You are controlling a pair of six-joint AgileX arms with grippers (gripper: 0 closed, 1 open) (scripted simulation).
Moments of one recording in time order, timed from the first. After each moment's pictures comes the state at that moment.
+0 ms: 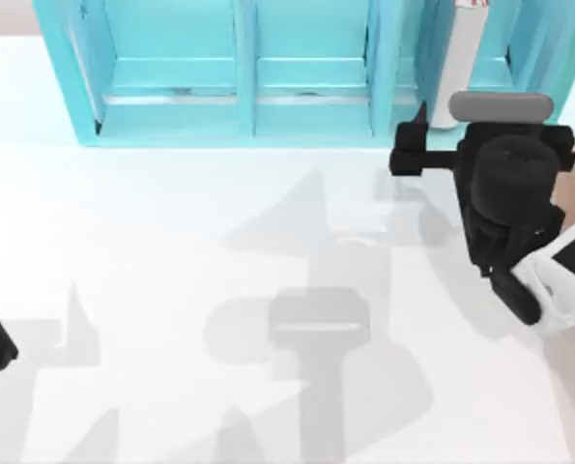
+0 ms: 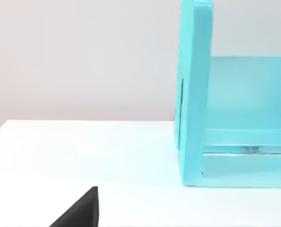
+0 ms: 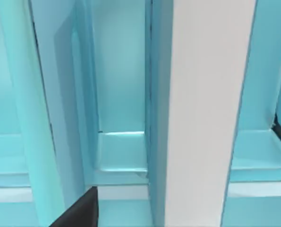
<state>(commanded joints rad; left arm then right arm) 0.00 0.00 0.00 0.00 0.00 0.00 0.44 2.13 0.84 1.18 0.50 0.07</state>
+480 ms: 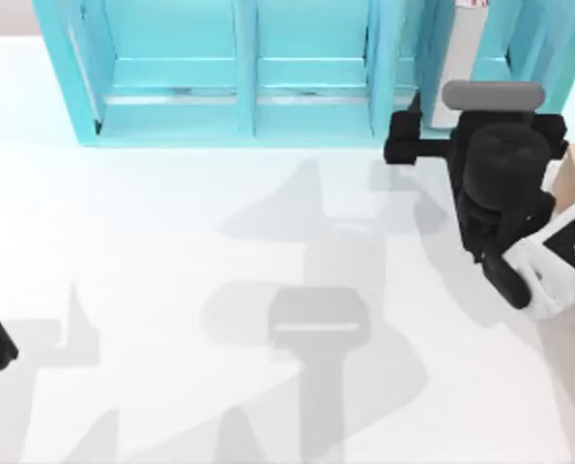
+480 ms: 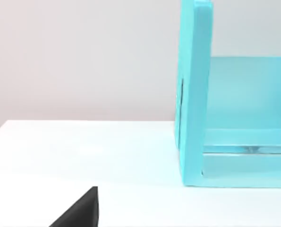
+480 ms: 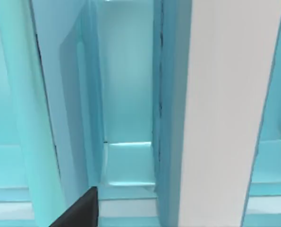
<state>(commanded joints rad) 0.00 0.00 0.00 0.00 0.00 0.00 0.42 2.17 0.90 1.15 0.48 0.07</state>
